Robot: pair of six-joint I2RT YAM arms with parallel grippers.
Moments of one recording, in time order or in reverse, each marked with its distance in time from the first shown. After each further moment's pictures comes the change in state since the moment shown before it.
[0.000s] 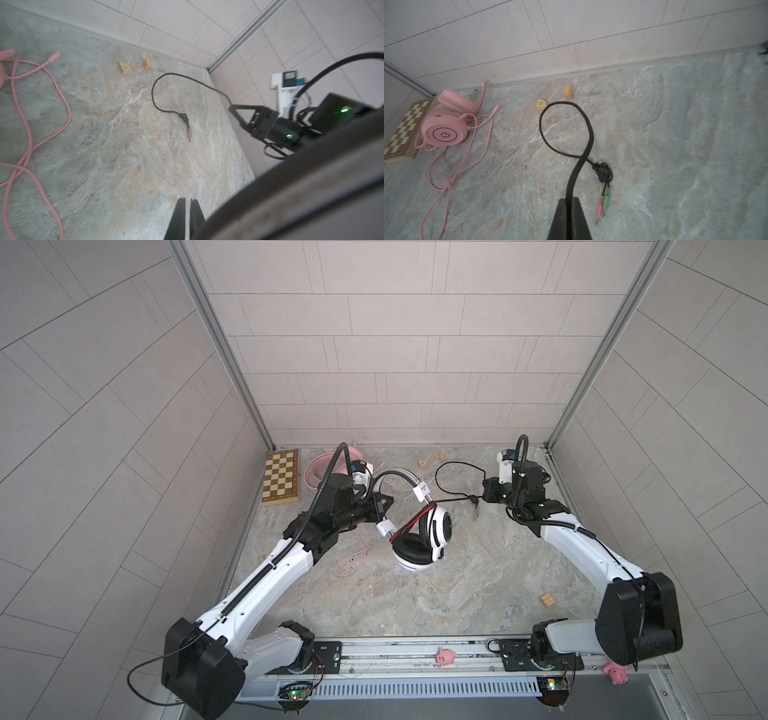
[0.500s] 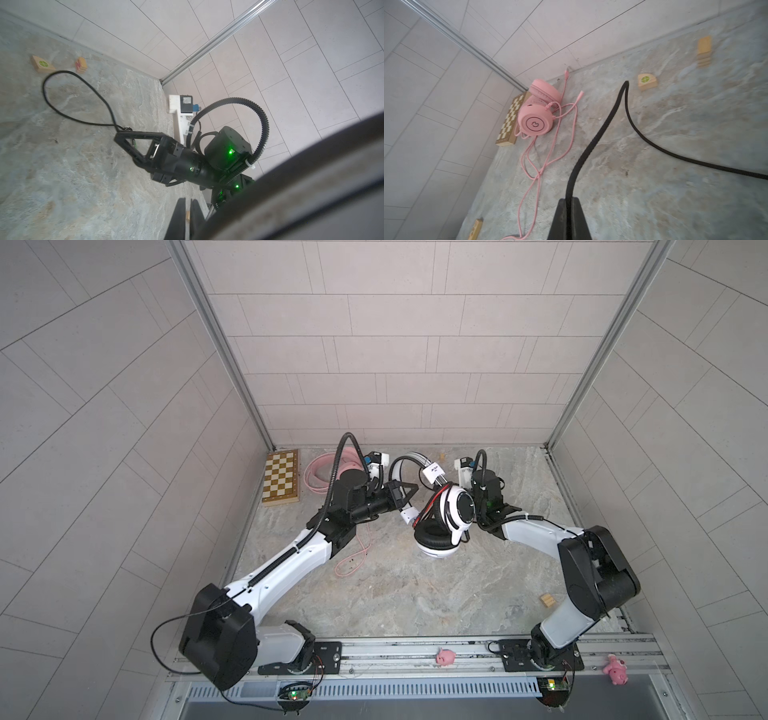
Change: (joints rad) left arm -0.095 0.170 -0.002 0.394 0.079 -0.274; right arm 0.225 0.261 -0.021 0.494 -0.206 0.356
